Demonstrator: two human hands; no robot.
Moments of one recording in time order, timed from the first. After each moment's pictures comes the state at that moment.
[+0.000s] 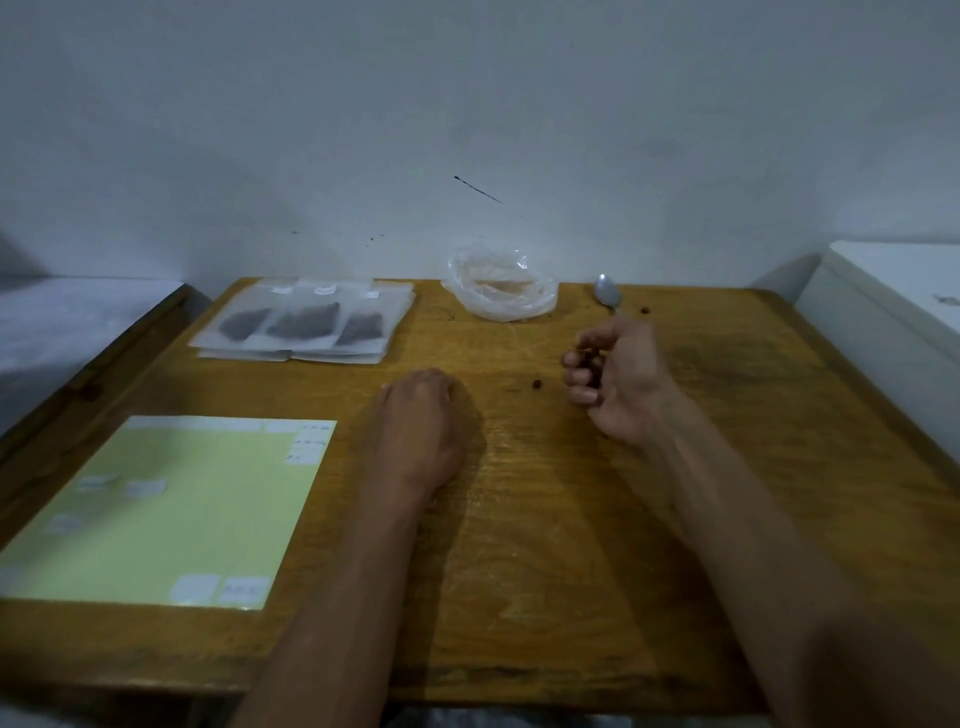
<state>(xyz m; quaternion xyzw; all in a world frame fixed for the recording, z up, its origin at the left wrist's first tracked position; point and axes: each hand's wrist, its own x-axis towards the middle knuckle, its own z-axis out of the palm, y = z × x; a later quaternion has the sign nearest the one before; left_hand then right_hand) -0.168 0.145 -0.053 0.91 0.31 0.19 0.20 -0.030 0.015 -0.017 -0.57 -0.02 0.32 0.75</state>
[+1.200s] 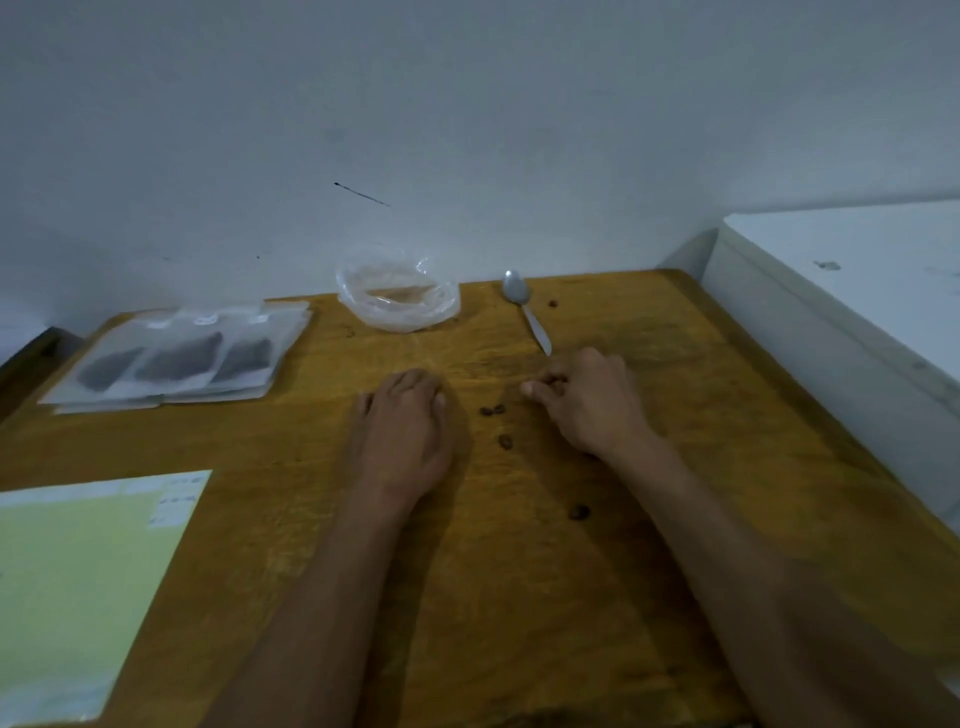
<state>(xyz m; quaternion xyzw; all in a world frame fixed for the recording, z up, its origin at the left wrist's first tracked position) -0.098 0.110 -0.072 0.95 0.21 0.16 0.15 0.020 -0.052 -0.053 -0.92 -0.27 0.00 0.30</state>
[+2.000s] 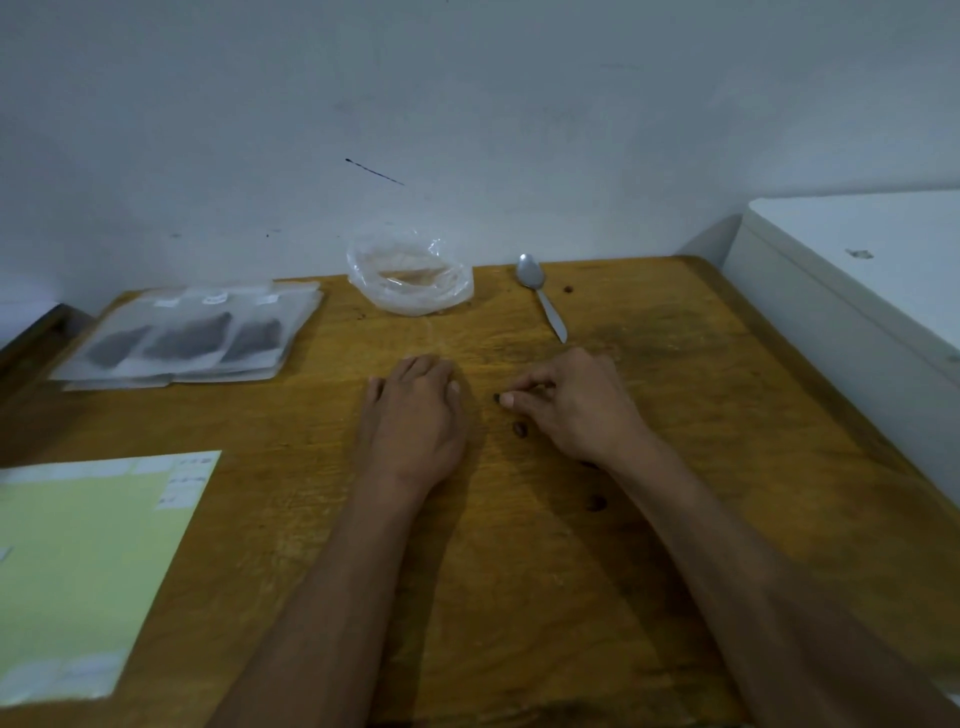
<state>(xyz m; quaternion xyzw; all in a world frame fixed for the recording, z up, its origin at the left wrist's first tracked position) -0.099 0.105 -0.070 0.95 0.24 0.13 0.15 -0.007 -0.042 -0.046 -0.88 -0.32 0.06 0.33</state>
